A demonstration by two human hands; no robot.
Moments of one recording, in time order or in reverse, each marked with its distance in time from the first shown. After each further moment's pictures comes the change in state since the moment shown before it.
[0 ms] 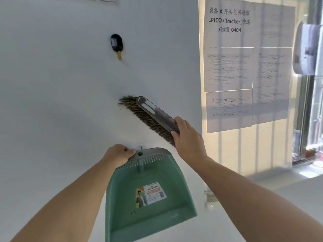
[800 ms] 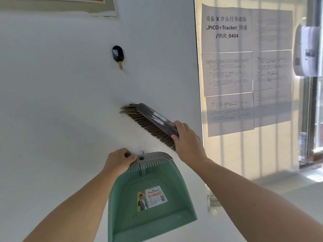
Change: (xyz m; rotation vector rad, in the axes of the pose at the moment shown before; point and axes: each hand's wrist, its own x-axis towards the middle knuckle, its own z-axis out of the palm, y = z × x) left_hand -0.018 -0.001 0.010 -0.126 0.202 0.077; right_hand 0.001 0.007 -0.002 0.040 -0.015 -0.030
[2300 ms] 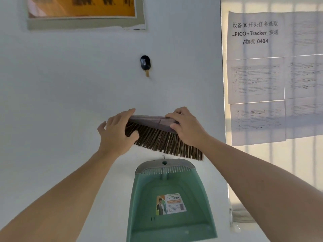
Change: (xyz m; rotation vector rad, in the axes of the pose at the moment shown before) left_hand -0.012 0.011 -0.110 0.169 0.529 0.357; right_hand 0.073 -0.044 -0.004 0.204 -0.161 -0.316
